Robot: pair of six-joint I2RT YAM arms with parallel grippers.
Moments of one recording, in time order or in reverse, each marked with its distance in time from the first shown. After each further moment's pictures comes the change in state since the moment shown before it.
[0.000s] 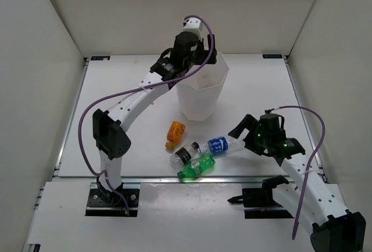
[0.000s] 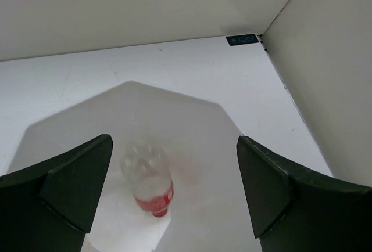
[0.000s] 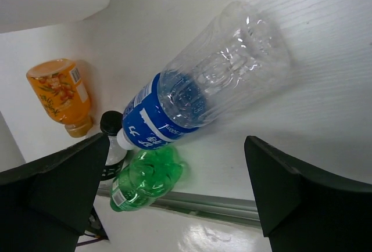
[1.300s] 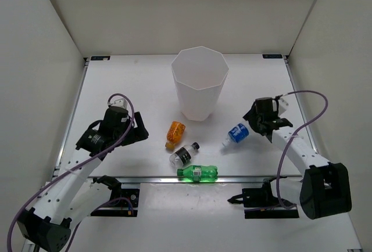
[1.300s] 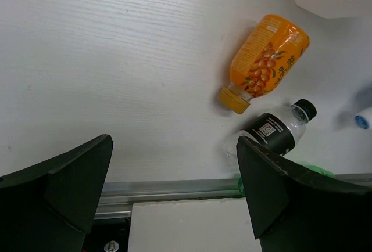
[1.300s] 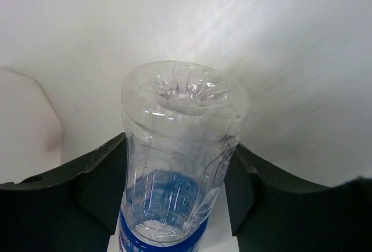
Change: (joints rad) left arm 0.268 -1.133 -1.197 -0.531 0.143 -0.263; right arm -0.051 0.426 0.069 0.278 0.404 0.080
